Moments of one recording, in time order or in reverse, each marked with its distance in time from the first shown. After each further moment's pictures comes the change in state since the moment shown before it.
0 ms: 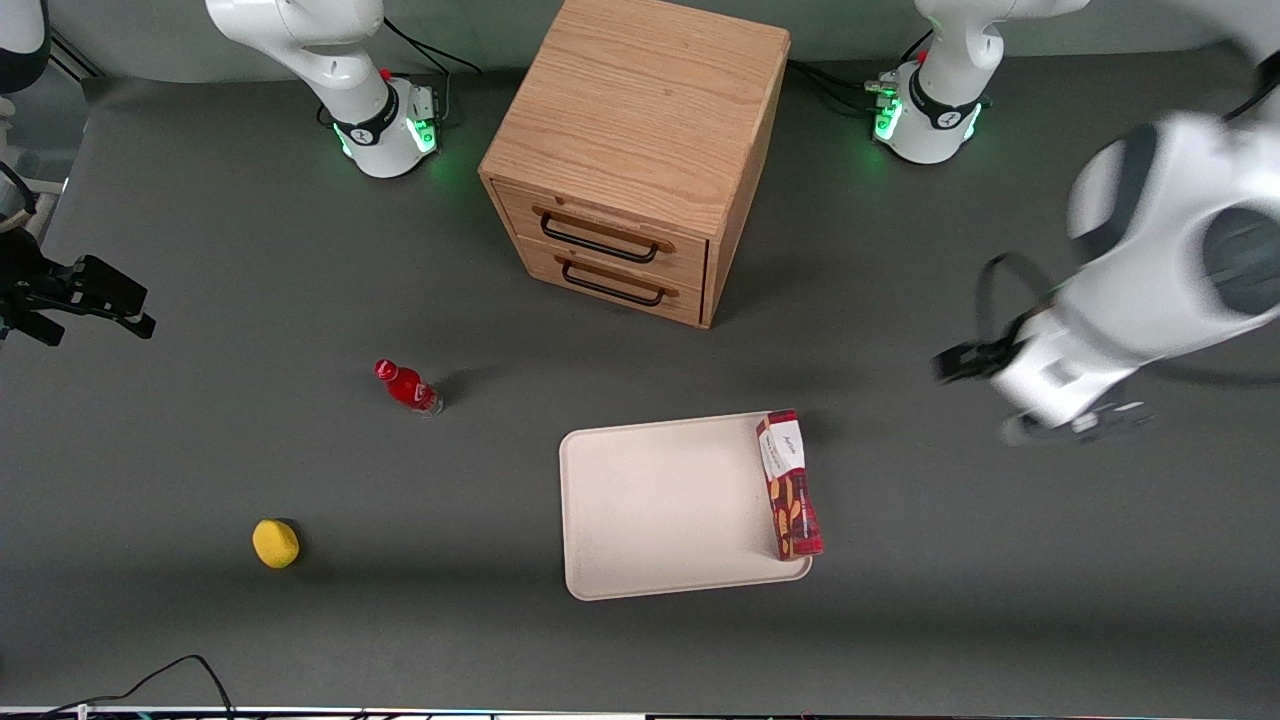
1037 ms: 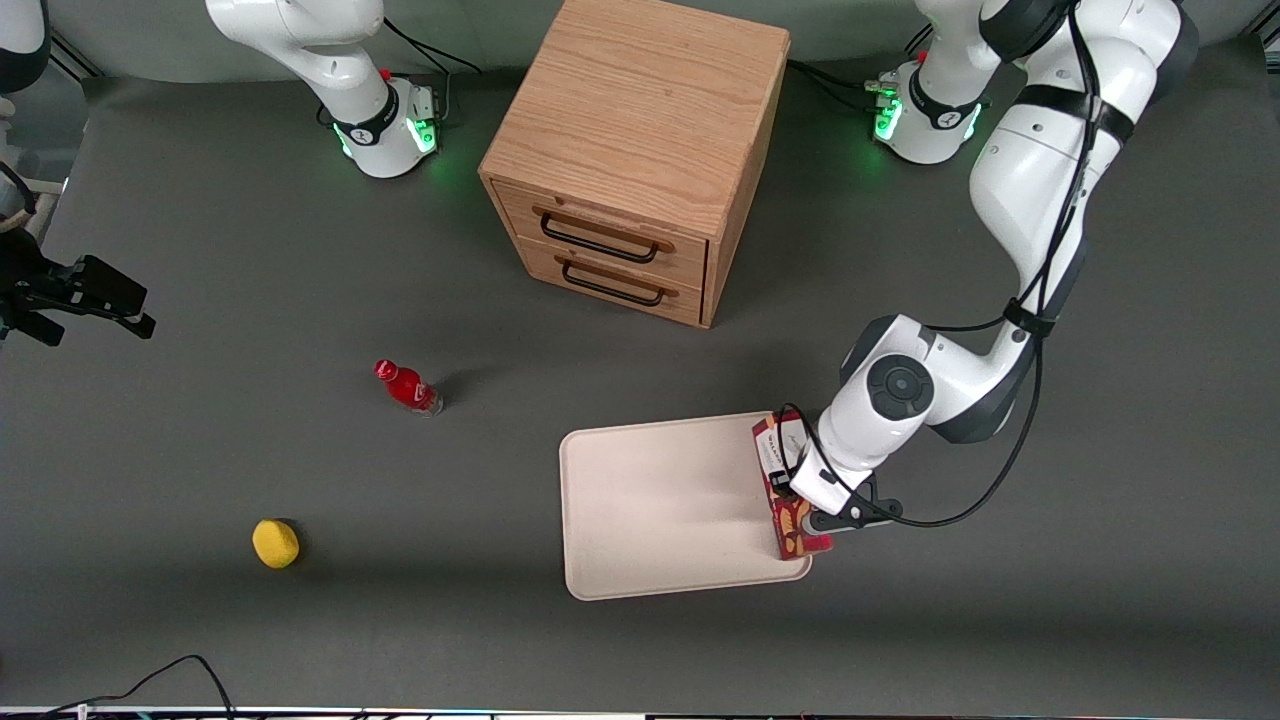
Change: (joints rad) arm -0.048 0.598 -0.270 -0.025 0.385 0.908 -0.628
